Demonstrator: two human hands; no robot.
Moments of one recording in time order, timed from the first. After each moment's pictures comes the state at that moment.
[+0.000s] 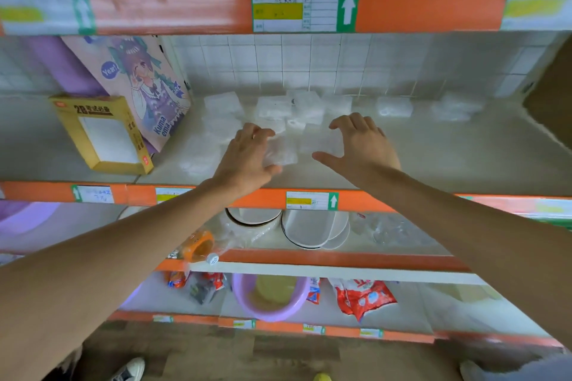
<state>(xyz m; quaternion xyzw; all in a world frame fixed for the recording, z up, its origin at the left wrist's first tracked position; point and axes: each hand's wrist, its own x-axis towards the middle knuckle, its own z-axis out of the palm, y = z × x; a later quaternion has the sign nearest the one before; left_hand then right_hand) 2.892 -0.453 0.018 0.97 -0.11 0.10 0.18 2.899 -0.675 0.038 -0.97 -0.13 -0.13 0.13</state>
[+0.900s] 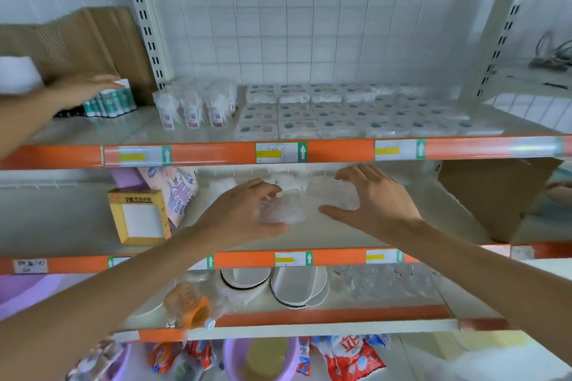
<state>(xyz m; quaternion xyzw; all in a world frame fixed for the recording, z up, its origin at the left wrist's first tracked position) 2.773 -0.459 0.189 0.94 -0.23 0.10 0.23 2.765 -0.720 0.196 -0.95 -0.16 -0.24 0.13</state>
